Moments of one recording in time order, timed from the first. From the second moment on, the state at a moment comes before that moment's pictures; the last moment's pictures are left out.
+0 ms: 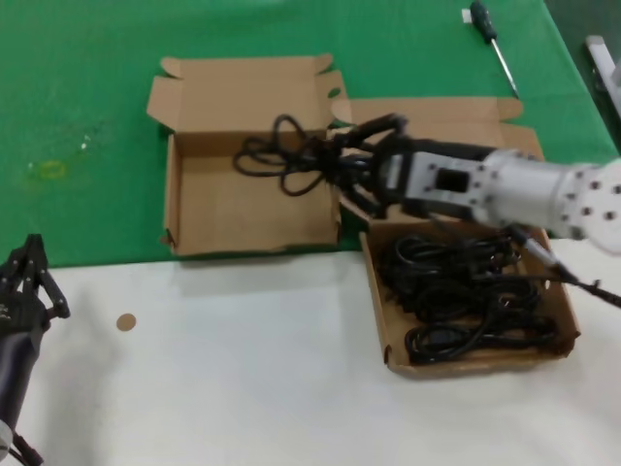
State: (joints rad) left arm 0.00 -0.30 1.60 -1.60 -1.80 0.00 0.00; right arm 0.72 0.53 -2.02 1.35 1.34 -0.66 -0.11
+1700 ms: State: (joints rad) left arm 0.00 -0.30 1.60 -1.60 -1.80 0.00 0.00; right arm 0.92 0.15 -2.10 0.78 1.36 -0.48 -0.49
